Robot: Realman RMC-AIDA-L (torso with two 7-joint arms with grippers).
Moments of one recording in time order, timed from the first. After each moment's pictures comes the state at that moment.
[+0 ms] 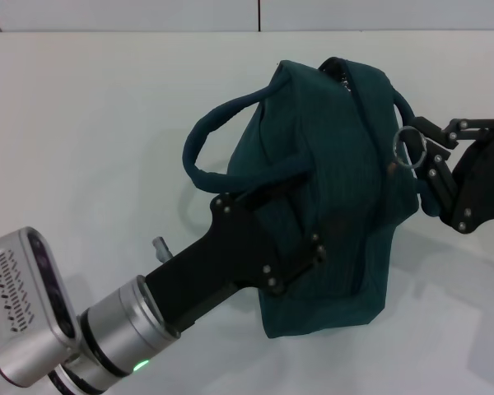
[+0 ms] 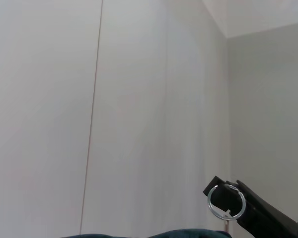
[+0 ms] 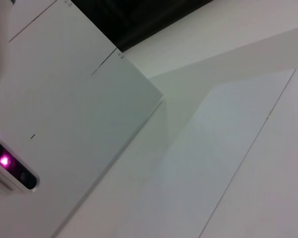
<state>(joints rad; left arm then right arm) -0.37 -2.10 2.83 0.32 -0.54 1.59 -0.28 0.42 2.03 -1.33 -0.28 -0.89 -1.83 0.03</state>
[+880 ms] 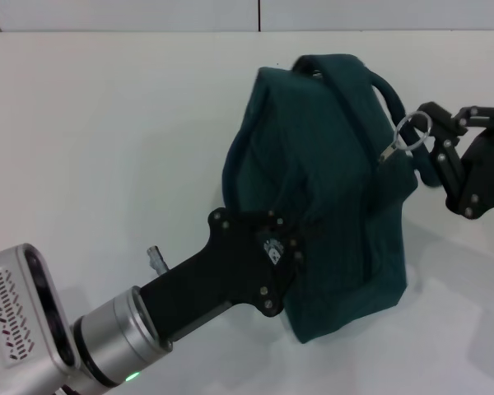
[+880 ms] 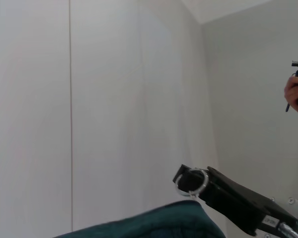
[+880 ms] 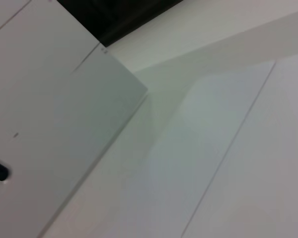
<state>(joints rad) -0.37 -2.10 2.84 0.27 -0.49 1.61 -0.20 0.43 2.03 -1.33 -0.24 -0.84 -1.82 0.05</state>
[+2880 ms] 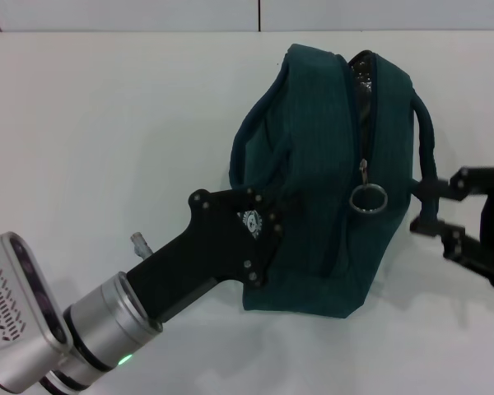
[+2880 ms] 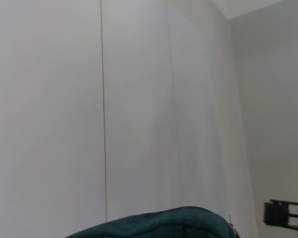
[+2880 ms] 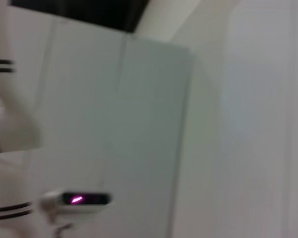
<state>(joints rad) -0.37 -2.10 2.83 0.26 -0.57 1.60 -0.20 0.39 1.90 -1.34 -0.41 -1.12 -1.83 0.66</state>
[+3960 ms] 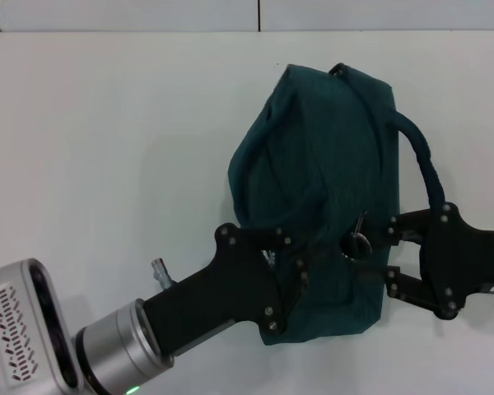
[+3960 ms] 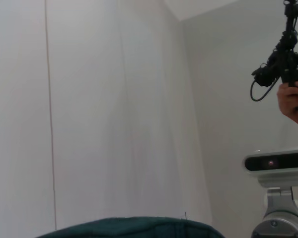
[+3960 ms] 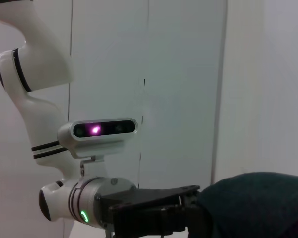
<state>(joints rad) -0.36 -2.10 2.83 0.27 -0.44 1.63 -0.16 0.40 1.96 -1.34 -0.54 -1.34 -1.67 0.82</state>
